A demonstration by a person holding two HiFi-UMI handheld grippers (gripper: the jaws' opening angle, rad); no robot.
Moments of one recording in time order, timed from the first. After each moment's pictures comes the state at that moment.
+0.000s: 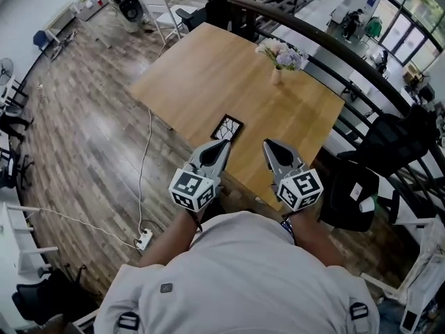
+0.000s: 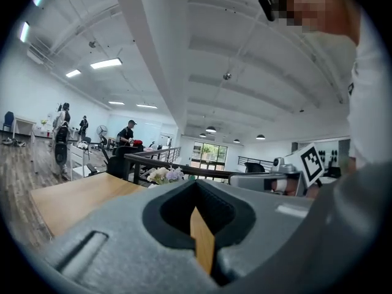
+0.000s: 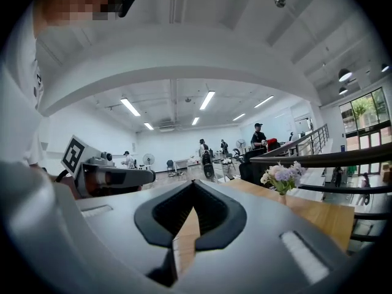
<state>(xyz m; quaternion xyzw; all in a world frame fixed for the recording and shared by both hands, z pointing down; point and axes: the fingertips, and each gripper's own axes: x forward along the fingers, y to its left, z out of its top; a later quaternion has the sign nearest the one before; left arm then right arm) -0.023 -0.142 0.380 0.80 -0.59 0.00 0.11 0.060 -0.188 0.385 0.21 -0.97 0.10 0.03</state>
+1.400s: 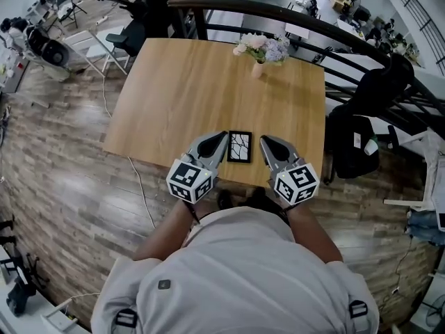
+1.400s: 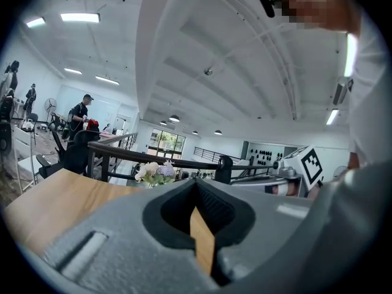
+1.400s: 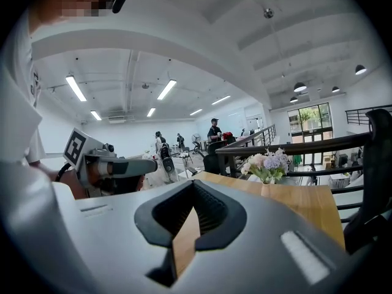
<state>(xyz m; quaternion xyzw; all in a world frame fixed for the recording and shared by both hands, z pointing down) -0.192 -0.265 0.407 0.92 -0.37 0.03 0.14 -0.100 -0.260 0.426 0.44 -0.89 0.14 0.07</state>
